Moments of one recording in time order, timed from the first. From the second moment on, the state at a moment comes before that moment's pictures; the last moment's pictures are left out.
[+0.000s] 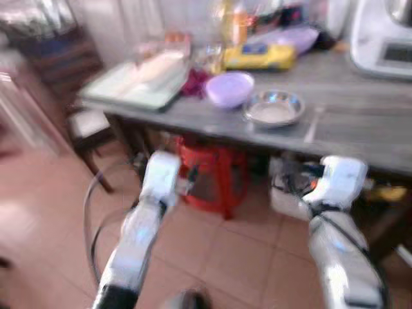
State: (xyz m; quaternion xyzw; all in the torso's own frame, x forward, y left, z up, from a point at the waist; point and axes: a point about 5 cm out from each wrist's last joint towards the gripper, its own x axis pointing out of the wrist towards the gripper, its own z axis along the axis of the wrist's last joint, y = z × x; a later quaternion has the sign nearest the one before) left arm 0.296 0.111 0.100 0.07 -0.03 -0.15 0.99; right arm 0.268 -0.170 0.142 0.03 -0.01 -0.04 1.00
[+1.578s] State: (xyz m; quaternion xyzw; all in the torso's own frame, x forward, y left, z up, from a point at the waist) left arm 0.287 0.110 0.096 0.04 -0.03 -0.19 0.98; right arm 0.258 -0.189 0.131 0.01 -0.02 -0.09 1.00
